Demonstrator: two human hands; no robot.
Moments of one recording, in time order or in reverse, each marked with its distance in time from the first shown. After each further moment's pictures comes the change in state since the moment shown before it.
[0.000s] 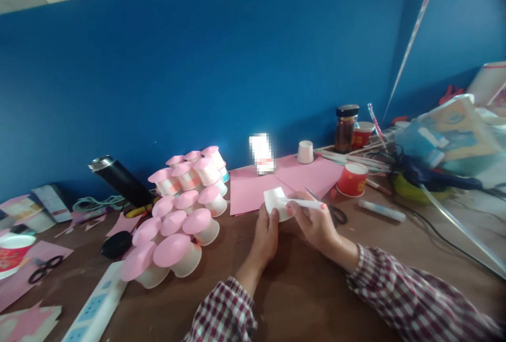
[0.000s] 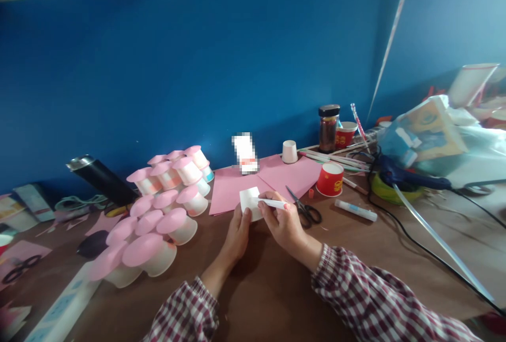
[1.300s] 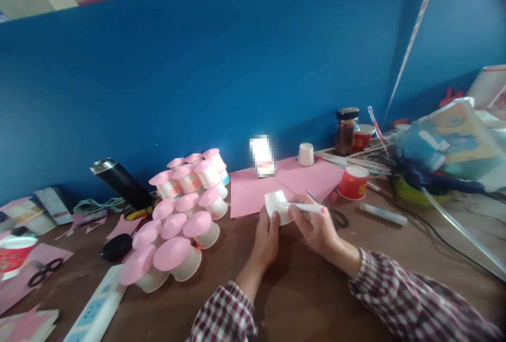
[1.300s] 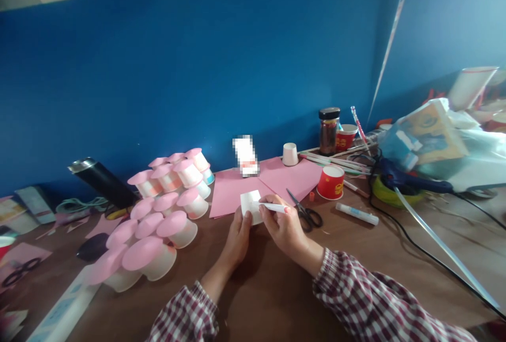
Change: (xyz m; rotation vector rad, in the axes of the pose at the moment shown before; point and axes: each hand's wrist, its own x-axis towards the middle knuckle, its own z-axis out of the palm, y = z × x) left_hand 0.000 0.004 0.000 0.023 -0.001 -0.046; right_hand 0.001 -0.004 -0.002 -0.077 0.003 -0.041
